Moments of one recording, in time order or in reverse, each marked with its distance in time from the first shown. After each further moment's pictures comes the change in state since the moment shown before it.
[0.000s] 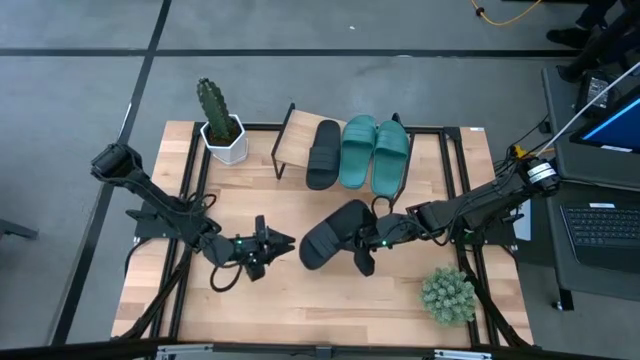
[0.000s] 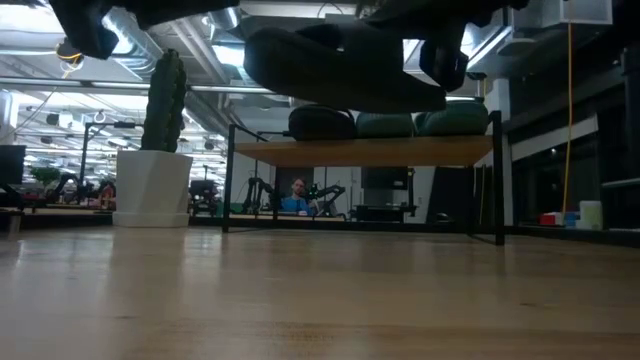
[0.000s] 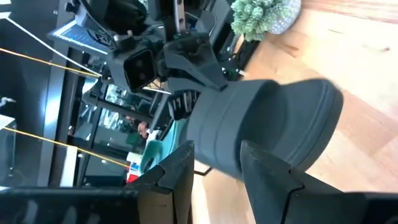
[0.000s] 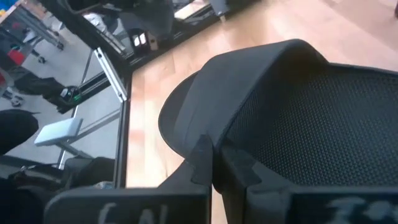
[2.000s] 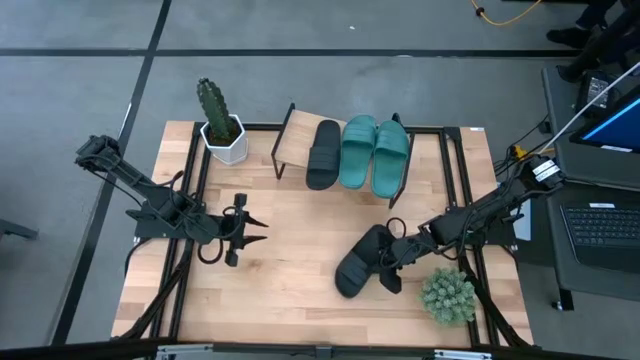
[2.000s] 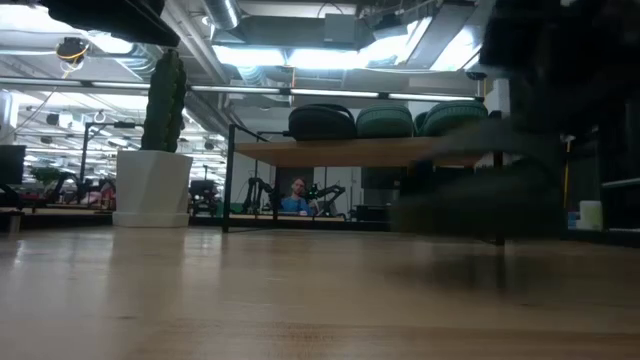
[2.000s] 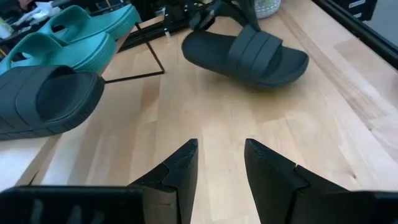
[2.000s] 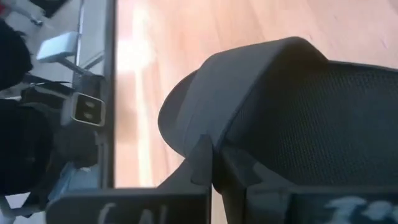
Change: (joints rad) left arm 0.059 -0.421 -0.003 -0.760 0.226 -0.970; right arm 0.146 -0.056 -0.289 0.026 -0.117 0.152
